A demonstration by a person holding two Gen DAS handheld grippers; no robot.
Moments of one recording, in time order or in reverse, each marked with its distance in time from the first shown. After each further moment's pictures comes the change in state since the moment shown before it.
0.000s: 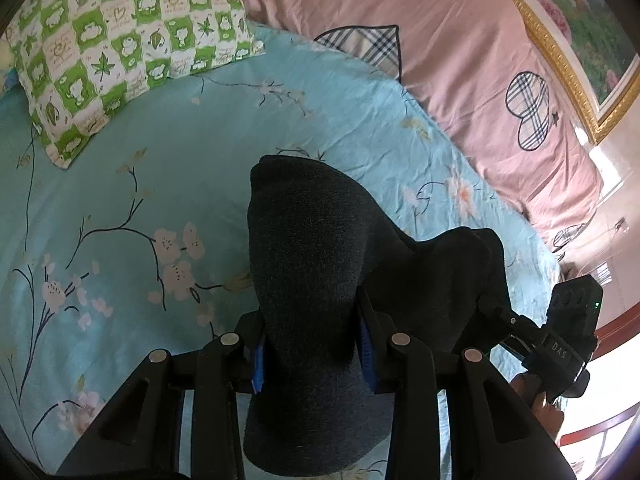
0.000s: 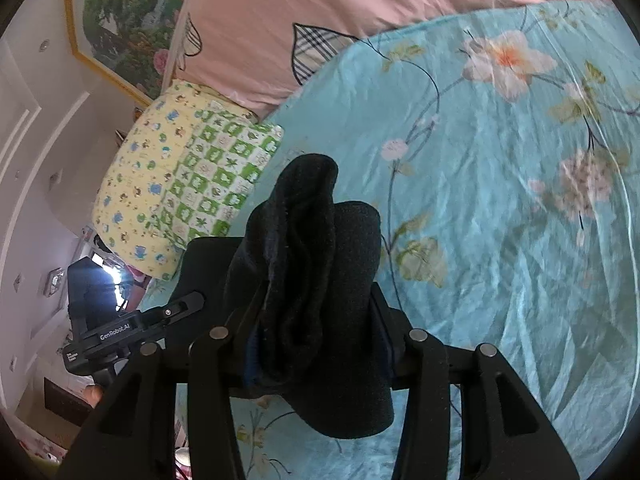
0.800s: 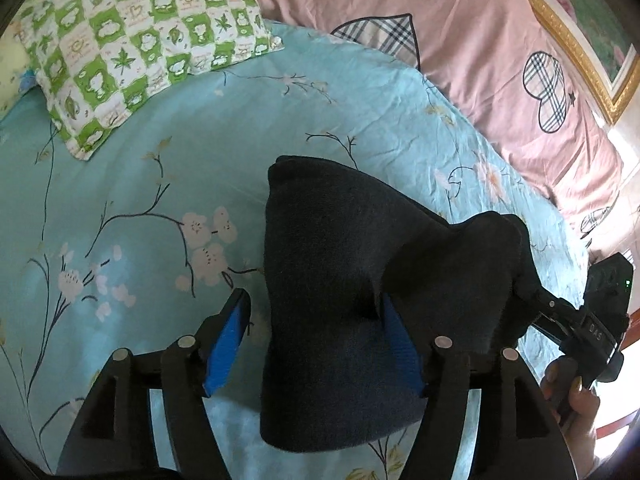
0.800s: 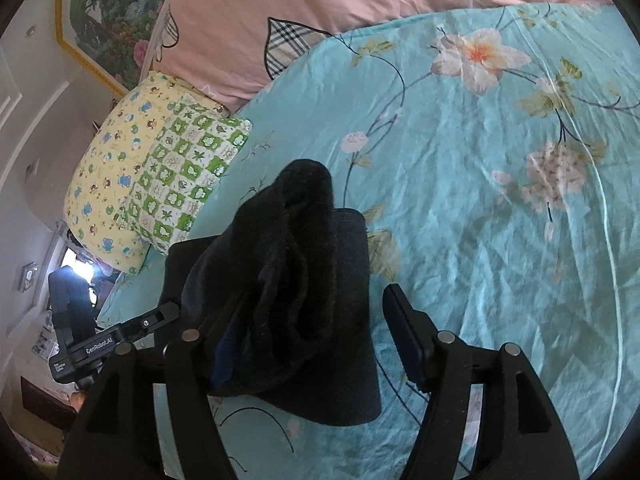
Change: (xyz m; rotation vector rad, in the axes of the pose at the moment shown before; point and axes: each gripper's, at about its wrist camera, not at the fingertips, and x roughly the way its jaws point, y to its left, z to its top) left arm 0.010 0.011 -0.019 0.036 -0.017 0.092; right arm 0.000 -0.010 -0.007 -0.031 -0.006 -0.101
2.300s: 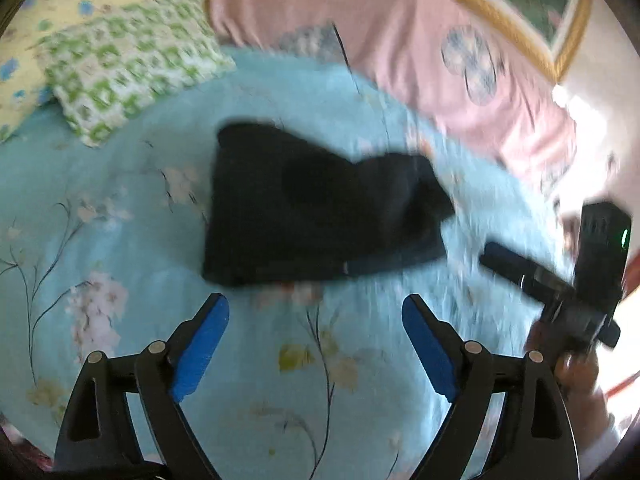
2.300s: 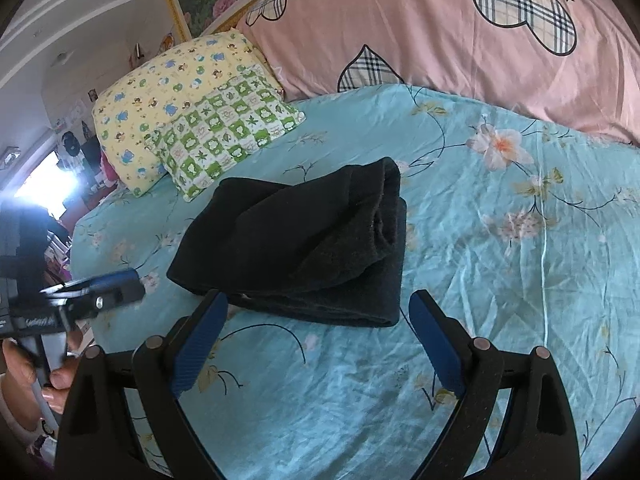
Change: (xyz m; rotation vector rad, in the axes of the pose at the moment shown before) left arm -0.078 -0.041 -0.092 0.166 -0.023 -0.042; right arm -0.067 0.067 -0.063 -0.392 -0.068 -0.122
